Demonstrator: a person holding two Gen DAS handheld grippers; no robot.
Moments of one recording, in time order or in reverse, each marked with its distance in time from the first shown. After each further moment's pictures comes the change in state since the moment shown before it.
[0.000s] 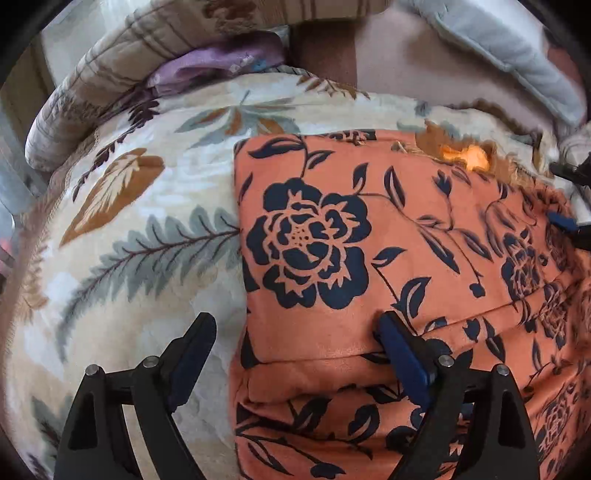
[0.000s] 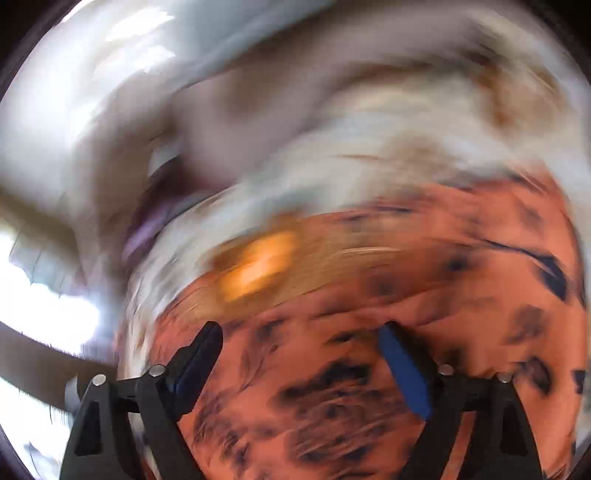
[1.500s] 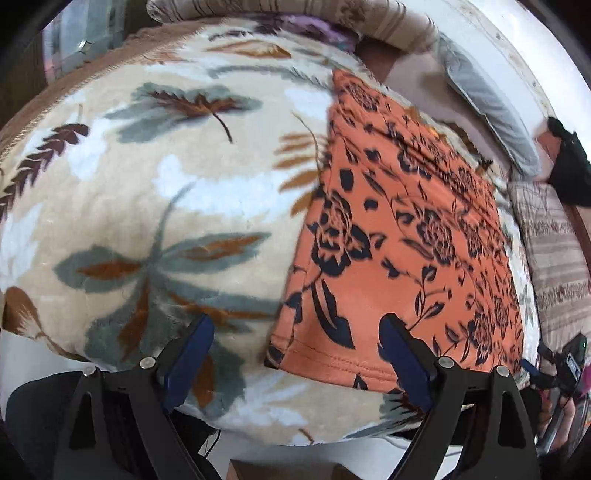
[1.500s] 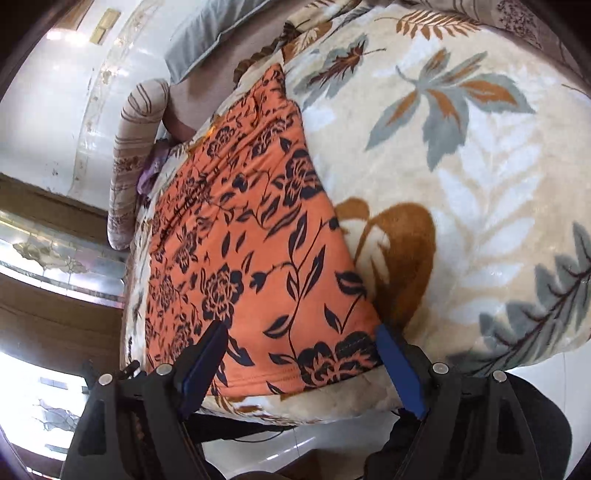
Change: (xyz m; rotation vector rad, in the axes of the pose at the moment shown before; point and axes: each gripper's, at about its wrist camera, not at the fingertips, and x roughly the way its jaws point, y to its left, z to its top) left arm -0.162 0.079 -0.255 -0.337 0.116 -0.223; right arm -0.299 -0.126 -0.248 -0.084 0.163 -0.145
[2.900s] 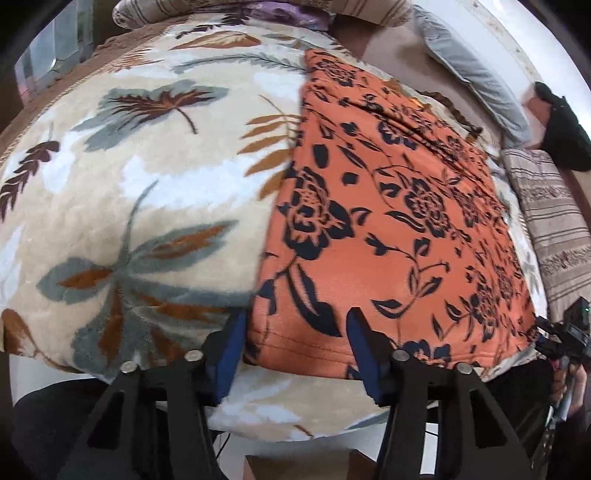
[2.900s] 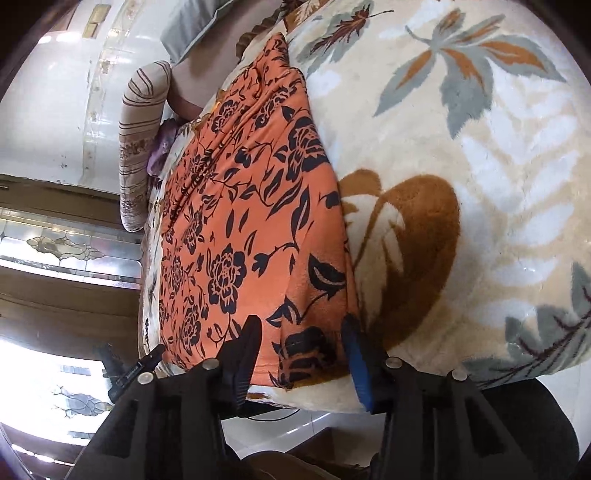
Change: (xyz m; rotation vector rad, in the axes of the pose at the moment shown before) left arm 0.009 -0.018 -0.004 0.099 0.038 -0.003; right arm 0.018 -0.017 0.009 0.029 0.104 0.108
